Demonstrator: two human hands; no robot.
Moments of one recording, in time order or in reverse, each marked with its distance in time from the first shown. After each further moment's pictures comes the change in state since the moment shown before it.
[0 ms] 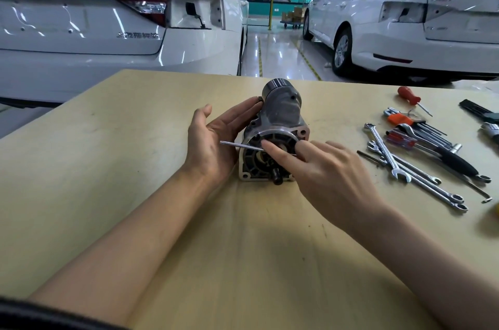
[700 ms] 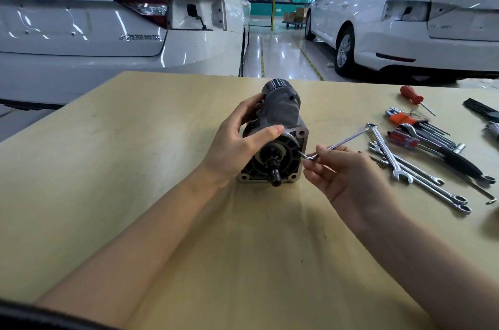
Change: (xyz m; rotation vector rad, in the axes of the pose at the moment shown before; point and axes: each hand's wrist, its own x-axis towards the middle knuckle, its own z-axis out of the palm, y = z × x) left_hand -0.006 -0.011 0.020 0.835 0.038 0.312; right_hand 0.000 0.002 -0.001 1.897 0.281 1.408
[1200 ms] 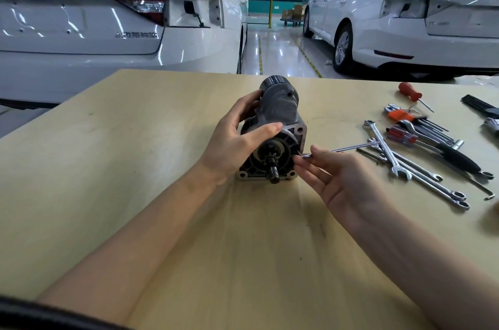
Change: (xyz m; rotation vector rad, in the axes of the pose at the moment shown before) left_hand 0.001 0.001 0.000 0.017 0.003 -0.017; right_hand 0.004 0.007 -0.003 0.049 0.041 0.038
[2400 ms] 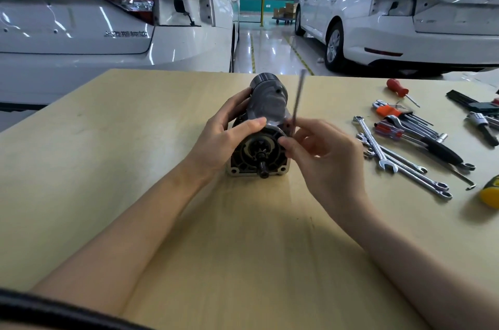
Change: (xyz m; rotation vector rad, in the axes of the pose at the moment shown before) left_hand 0.001 -0.001 -0.005 -0.123 -0.081 -0.067; right_hand 0.003 0.005 0.001 -0.960 -0.057 -1.008
